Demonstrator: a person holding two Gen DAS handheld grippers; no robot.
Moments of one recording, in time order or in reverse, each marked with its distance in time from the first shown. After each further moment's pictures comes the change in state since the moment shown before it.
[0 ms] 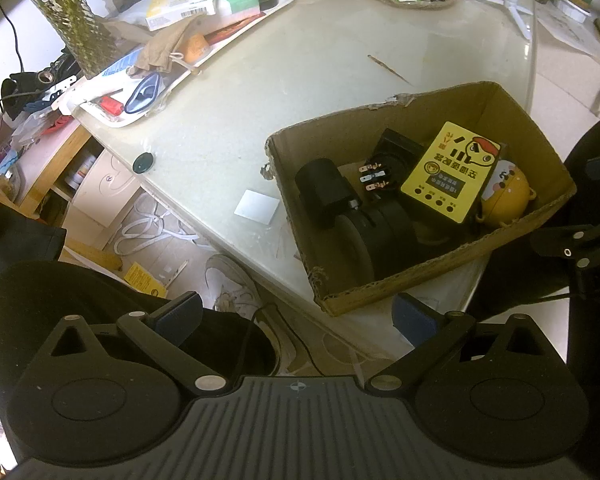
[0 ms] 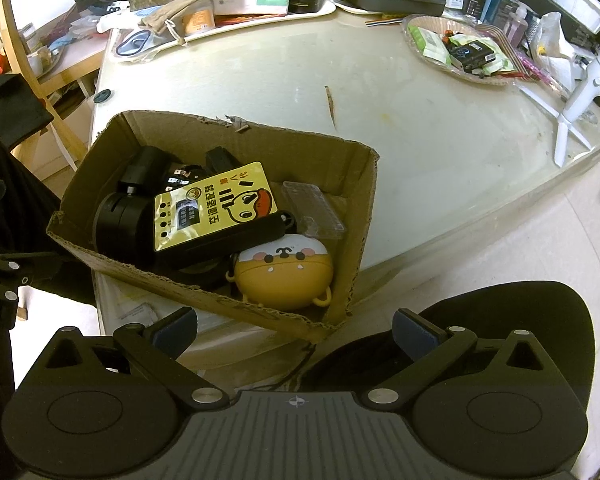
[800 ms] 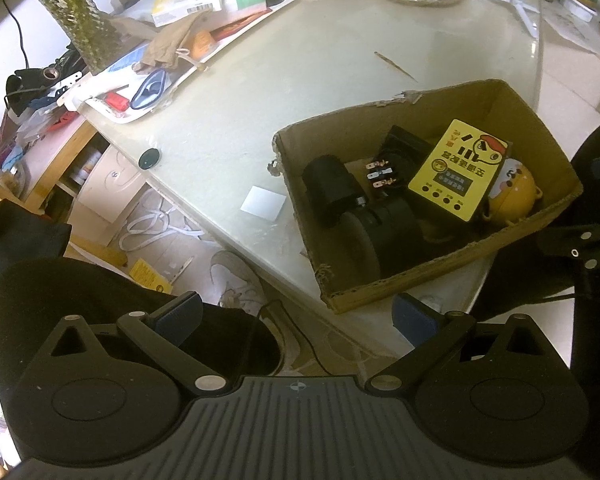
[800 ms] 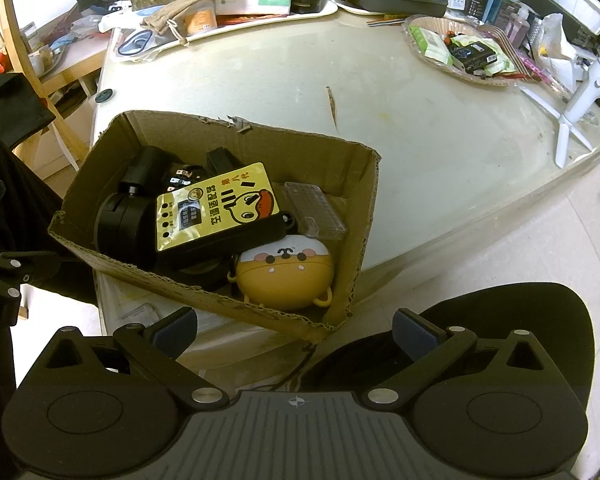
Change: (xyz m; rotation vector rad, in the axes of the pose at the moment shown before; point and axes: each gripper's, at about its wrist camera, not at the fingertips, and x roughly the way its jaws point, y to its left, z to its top) left arm 0.000 0.001 0.000 -0.009 0.011 0.019; right arm -0.001 0.000 0.001 -0.003 0.001 0.003
